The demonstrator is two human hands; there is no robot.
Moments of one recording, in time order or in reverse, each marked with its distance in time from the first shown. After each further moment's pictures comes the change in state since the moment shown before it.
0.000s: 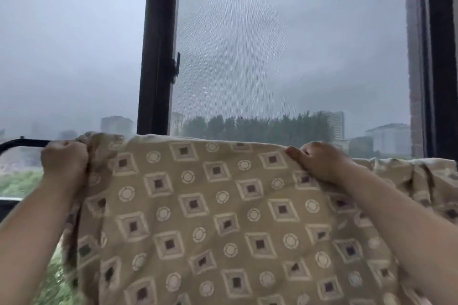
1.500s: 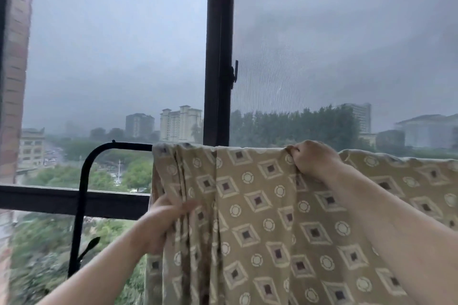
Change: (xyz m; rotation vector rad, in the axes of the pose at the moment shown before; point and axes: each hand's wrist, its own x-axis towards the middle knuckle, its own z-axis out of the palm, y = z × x) left_hand -0.079 -0.012 -0.092 -0.058 -0.698 -0.405; right_hand 0.015 -0.207 0.005 0.076 0.012 0.154
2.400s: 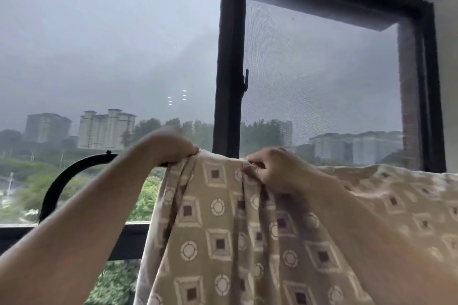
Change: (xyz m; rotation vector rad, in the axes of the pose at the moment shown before) left_hand 0.128 0.158 -0.107 1.063 -0.035 0.329; right_hand 0.001 -0.213 0.024 0.000 0.001 -0.308
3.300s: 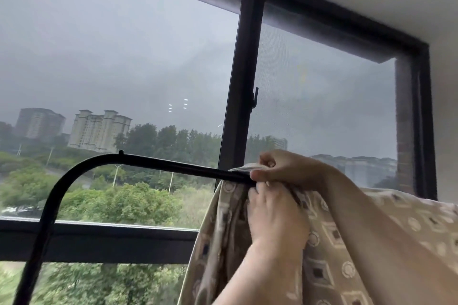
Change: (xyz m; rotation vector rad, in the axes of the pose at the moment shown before) left_hand -0.107 0.094 0.129 -0.174 0.281 0.194; right_hand 0.010 -0.025 -0.044 0.321 -0.279 0.057
